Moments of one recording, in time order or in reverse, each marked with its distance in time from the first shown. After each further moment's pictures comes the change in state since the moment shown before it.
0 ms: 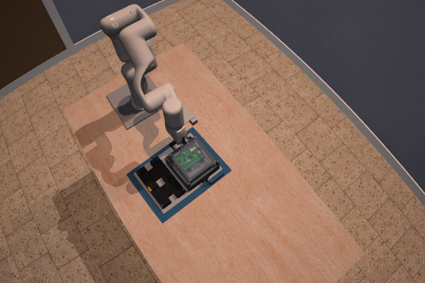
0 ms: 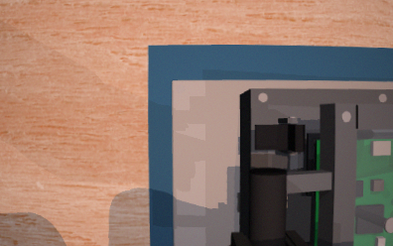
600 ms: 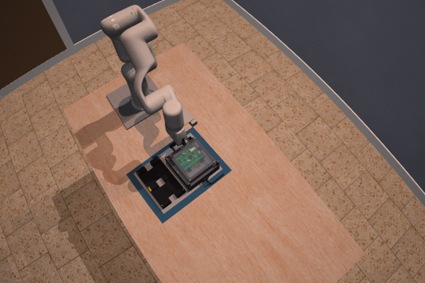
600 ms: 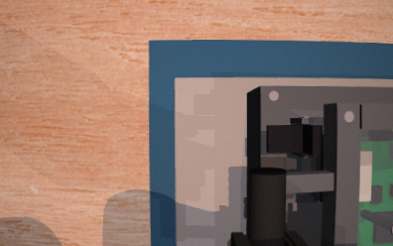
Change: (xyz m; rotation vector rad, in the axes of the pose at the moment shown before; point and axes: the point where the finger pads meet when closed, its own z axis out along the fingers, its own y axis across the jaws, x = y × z) arm 0.000 -0.003 0.017 -0.001 0.000 0.000
